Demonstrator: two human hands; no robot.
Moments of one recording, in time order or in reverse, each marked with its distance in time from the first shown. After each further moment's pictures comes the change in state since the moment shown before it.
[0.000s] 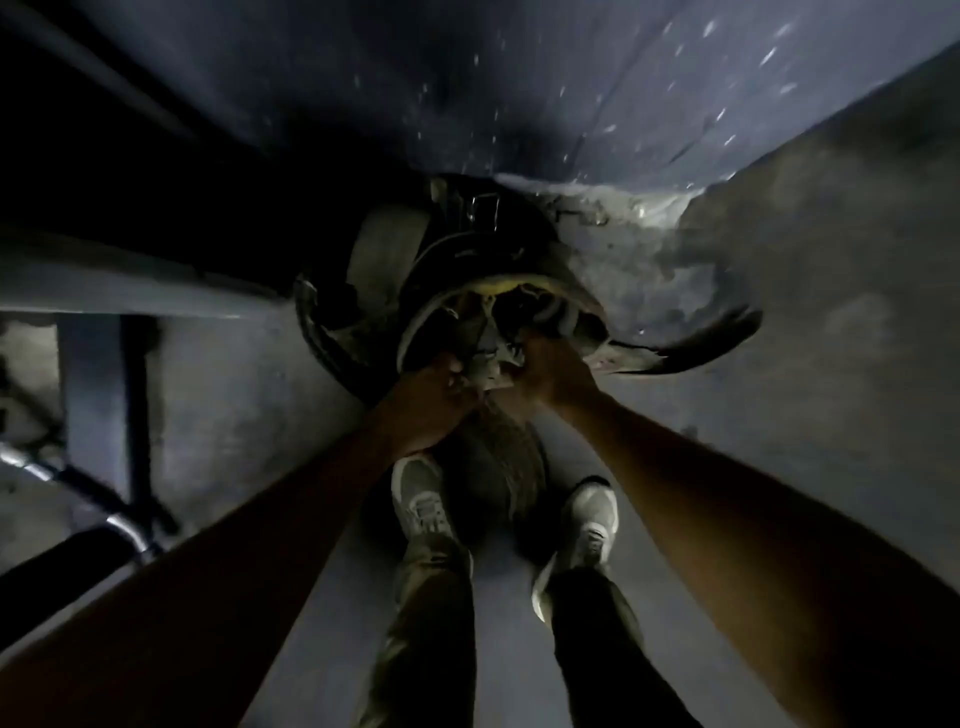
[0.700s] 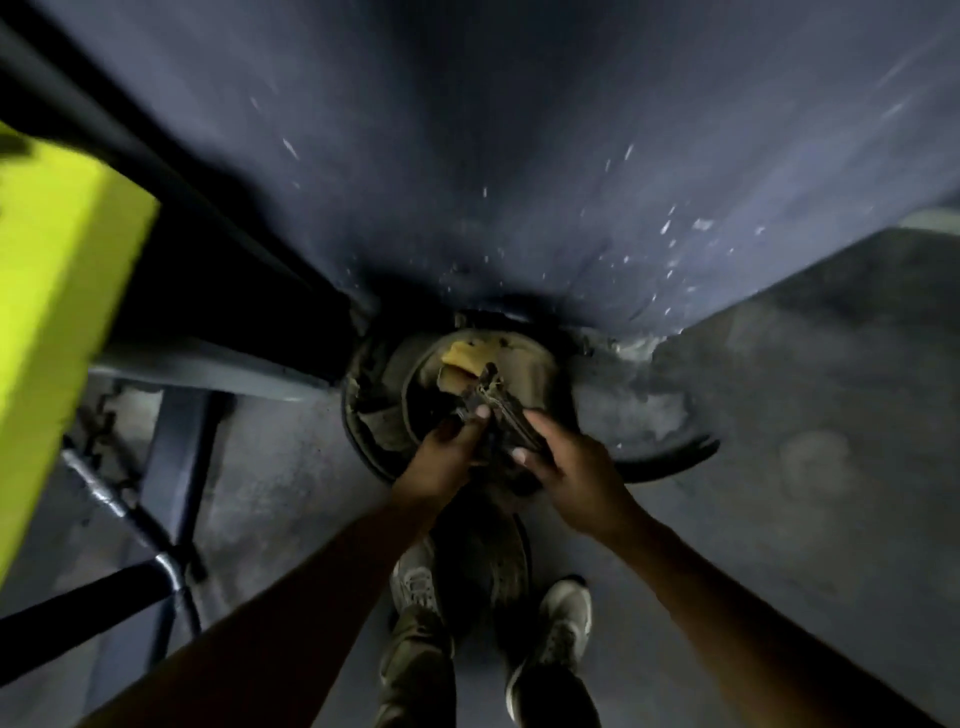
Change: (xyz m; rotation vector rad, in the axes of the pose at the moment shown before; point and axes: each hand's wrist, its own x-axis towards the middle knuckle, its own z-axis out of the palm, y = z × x) left_hand -0.126 0.144 -0.039 -0.863 0.150 -0.067; right_hand -0.160 -0.041 -0.156 0.275 0.124 -0.358
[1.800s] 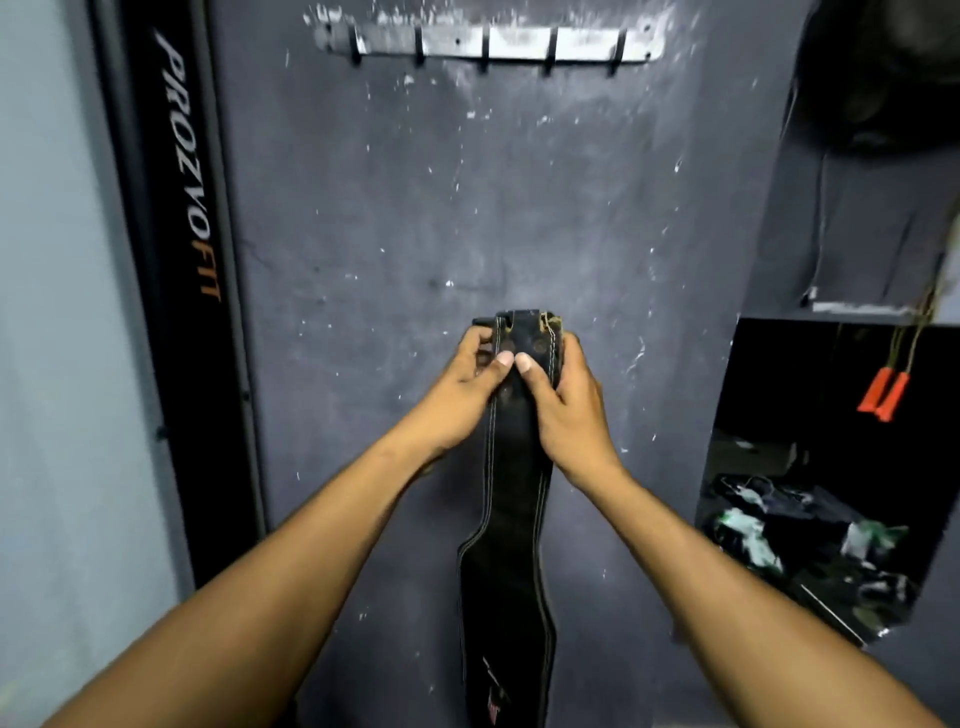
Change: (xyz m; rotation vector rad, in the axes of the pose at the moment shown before) left_hand -0.707 0.517 0.048 0.284 -0.210 1.555; right_hand -0.327 -0.636 -0.443 0.251 0.988 -1.021
